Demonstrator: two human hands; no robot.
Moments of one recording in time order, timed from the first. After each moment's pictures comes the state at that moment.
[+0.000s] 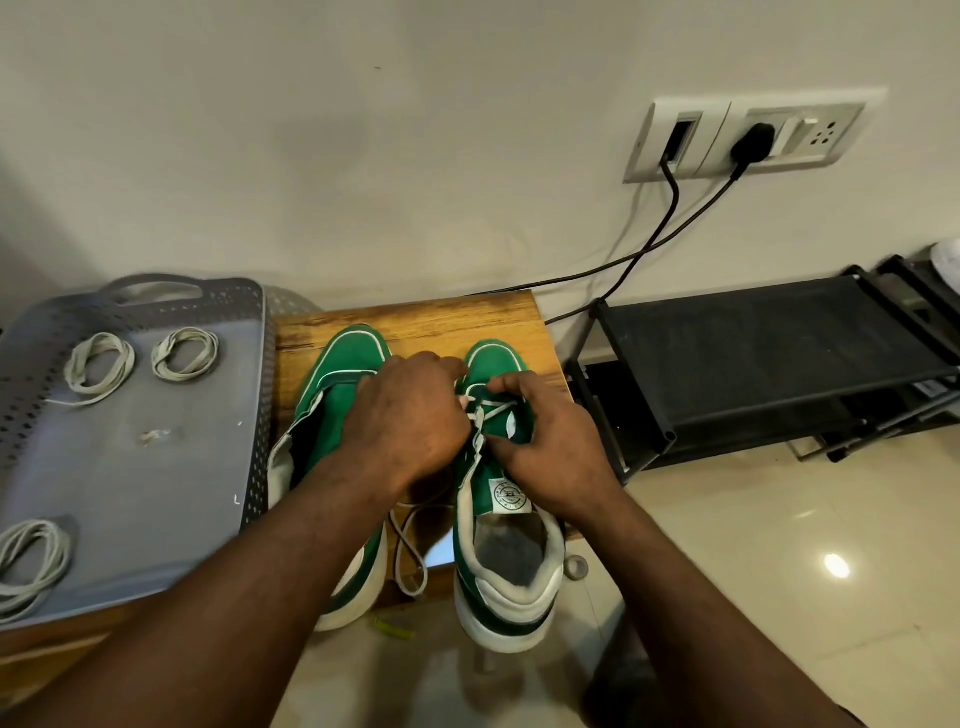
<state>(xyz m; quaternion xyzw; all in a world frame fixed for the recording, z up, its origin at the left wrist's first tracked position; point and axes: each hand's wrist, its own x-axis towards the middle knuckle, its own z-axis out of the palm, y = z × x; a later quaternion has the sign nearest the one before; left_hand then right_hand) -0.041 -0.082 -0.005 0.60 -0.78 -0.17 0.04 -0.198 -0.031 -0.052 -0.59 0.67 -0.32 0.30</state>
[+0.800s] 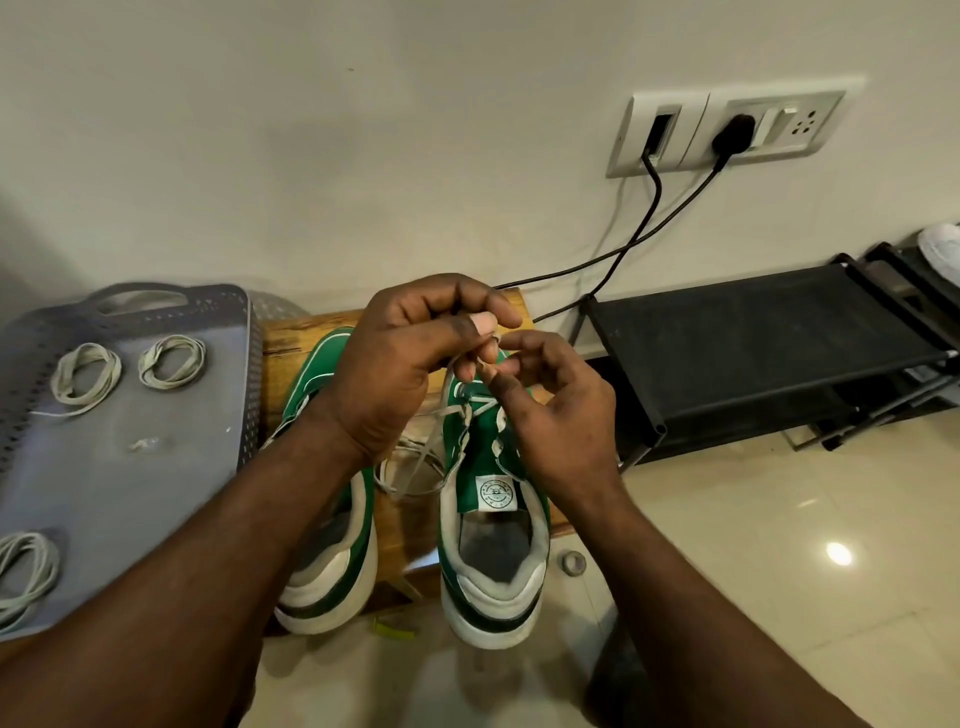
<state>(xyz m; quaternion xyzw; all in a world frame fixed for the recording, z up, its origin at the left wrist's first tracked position) -0.043 -0.084 0.035 0.31 -0.62 -0.60 0.41 -0.194 -0.031 -0.028 -0.52 0.61 -0.54 0.25</state>
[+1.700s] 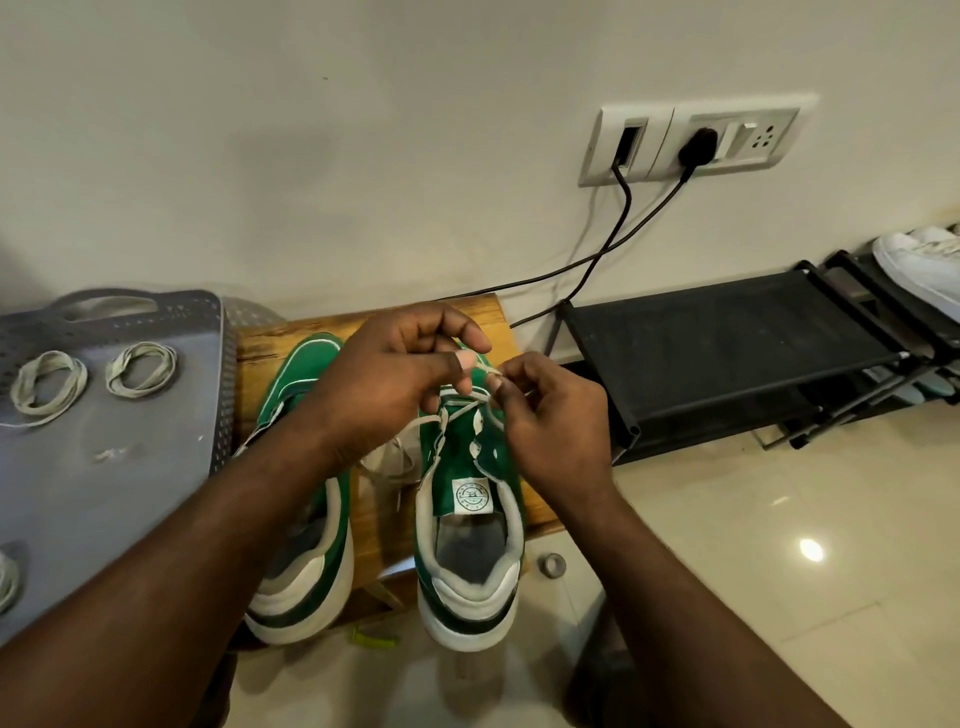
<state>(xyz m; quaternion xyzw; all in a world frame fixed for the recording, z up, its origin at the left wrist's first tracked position) -0.044 -0.082 0.034 0.41 -0.66 -0.54 0.32 -0.217 -0.030 -0.042 -0.55 0.69 -0.44 0.17</state>
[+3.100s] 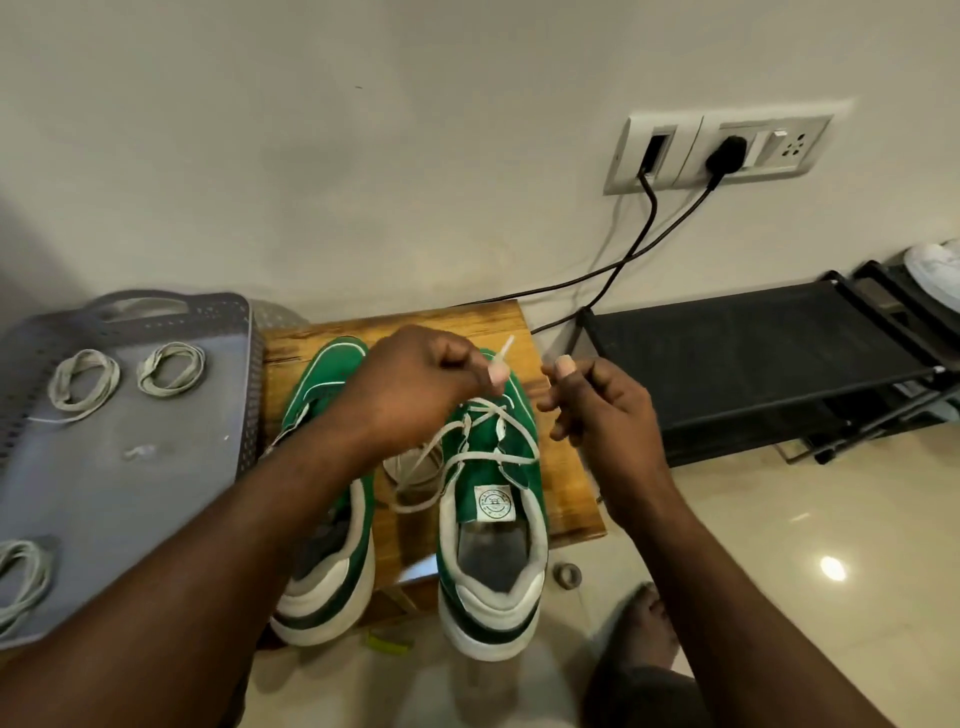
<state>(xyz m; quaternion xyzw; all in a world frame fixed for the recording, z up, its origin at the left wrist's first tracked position) -0.040 -0.084 0.032 0.49 -0.70 -0.46 0.22 -0.239 -0.023 -0.028 -0.41 0.61 -0.54 0.42</state>
